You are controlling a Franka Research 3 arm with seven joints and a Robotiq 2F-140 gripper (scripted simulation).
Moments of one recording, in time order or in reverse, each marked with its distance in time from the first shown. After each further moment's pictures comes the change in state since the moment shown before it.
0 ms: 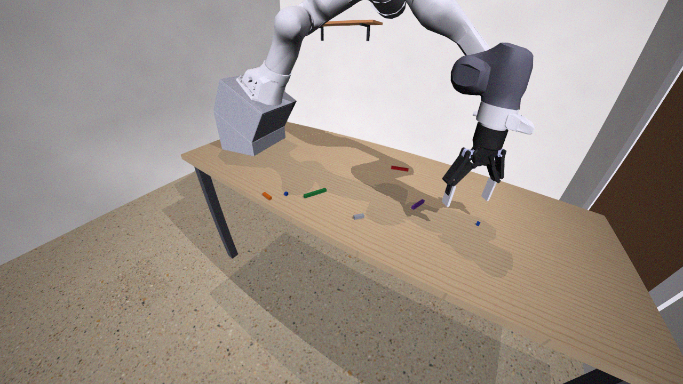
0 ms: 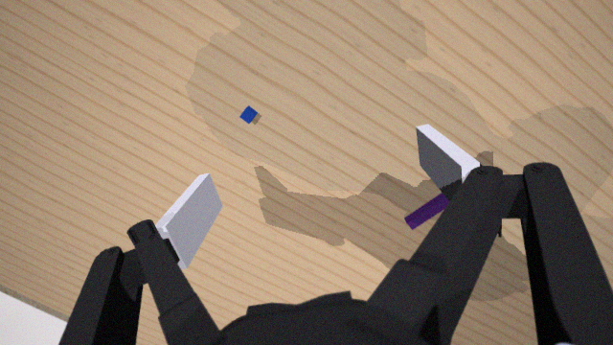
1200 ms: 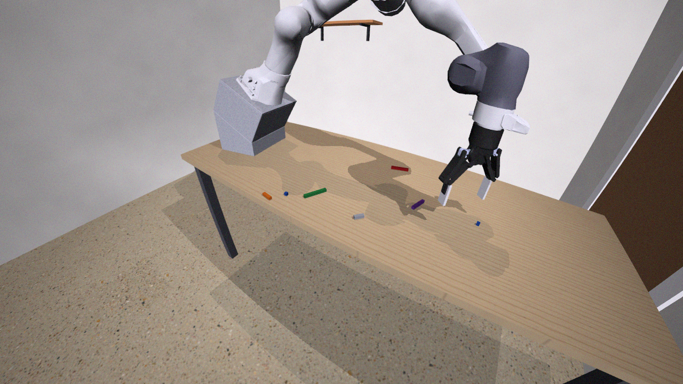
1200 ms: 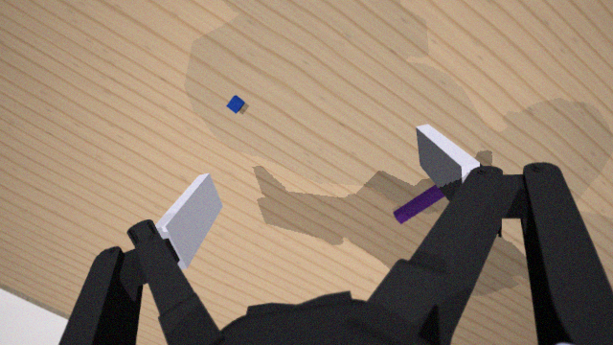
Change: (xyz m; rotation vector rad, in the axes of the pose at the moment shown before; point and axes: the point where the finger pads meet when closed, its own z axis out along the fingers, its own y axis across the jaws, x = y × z) arm -0.009 0.008 0.001 -0.004 -0.013 -0.022
